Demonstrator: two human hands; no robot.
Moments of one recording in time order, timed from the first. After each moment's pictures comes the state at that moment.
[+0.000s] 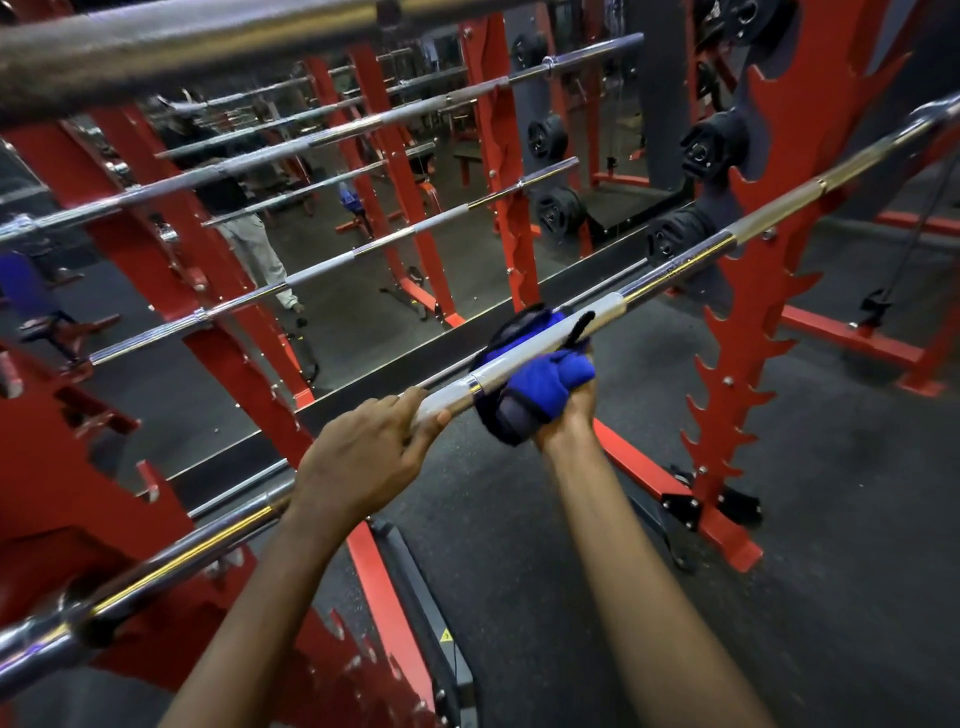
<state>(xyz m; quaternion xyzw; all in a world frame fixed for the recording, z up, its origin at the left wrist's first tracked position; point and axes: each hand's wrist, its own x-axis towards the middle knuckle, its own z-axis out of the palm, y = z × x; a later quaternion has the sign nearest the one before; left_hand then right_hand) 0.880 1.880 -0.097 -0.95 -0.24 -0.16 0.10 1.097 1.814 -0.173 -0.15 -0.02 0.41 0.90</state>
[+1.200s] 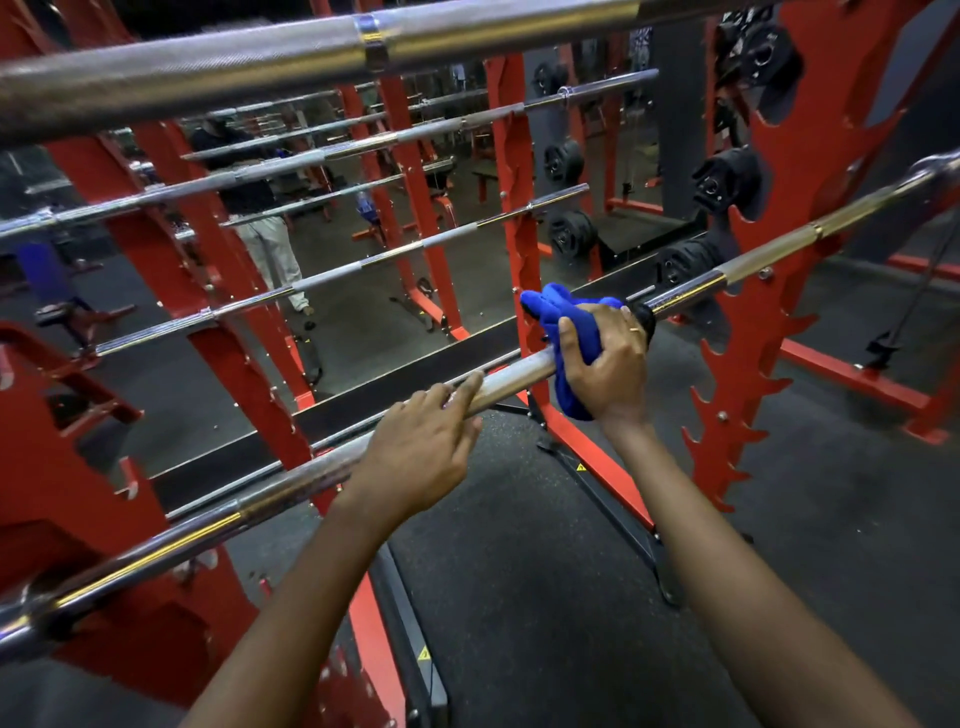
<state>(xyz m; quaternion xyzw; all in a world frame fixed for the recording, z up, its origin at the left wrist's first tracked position) 0.943 1.852 -0.107 -0.96 -0.22 -0.15 0.06 1.184 1.773 -0.150 -0.71 -0.37 -0.26 0.55</state>
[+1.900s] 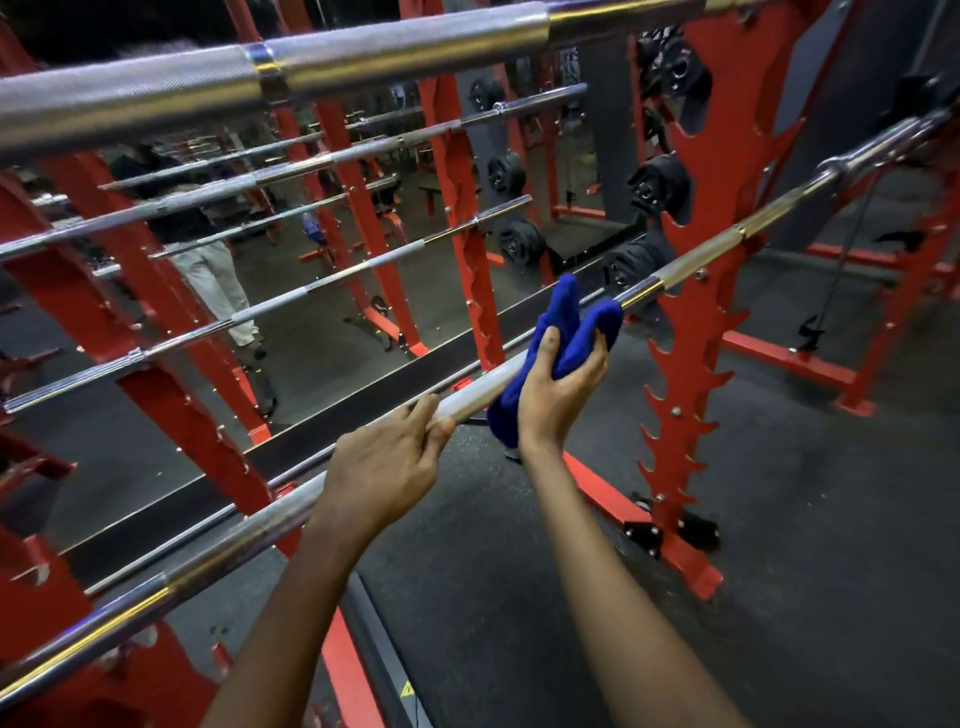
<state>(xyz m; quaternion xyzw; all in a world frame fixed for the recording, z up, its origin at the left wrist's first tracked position) 0.971 1.847 -0.093 -0.95 -0.26 -0.13 0.07 1.156 1.797 -0.151 -0.56 -0.05 -0.11 0.82</state>
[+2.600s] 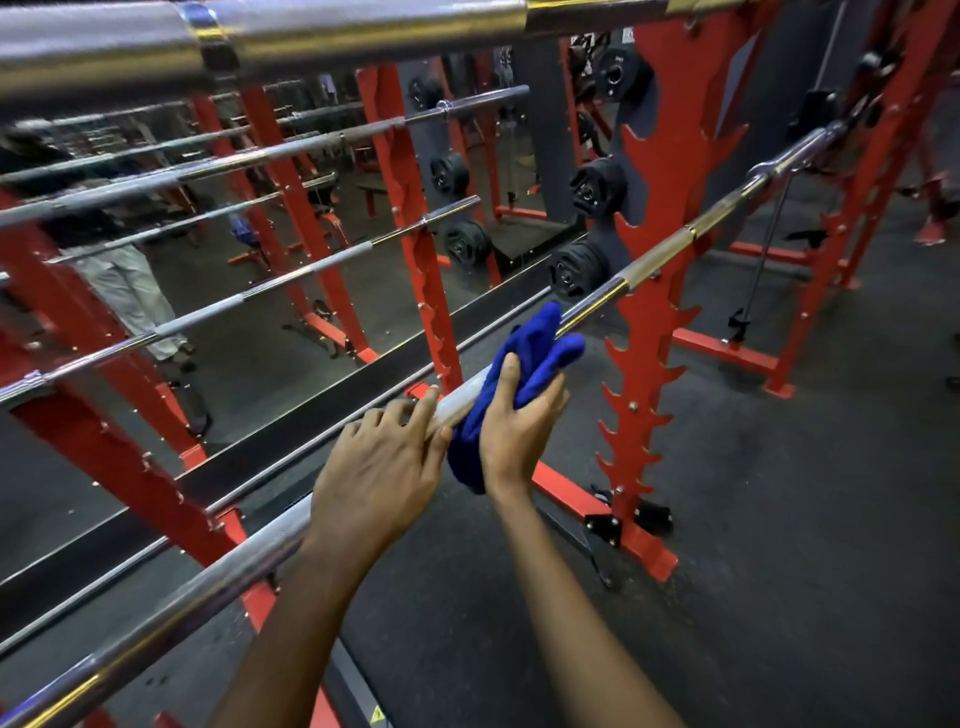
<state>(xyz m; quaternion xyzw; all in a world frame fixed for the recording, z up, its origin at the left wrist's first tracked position) 0.993 1.861 -0.109 -0.96 -0.19 -0.18 0.09 1.118 1.797 -0.149 -0.62 -0.04 -0.11 0.77</state>
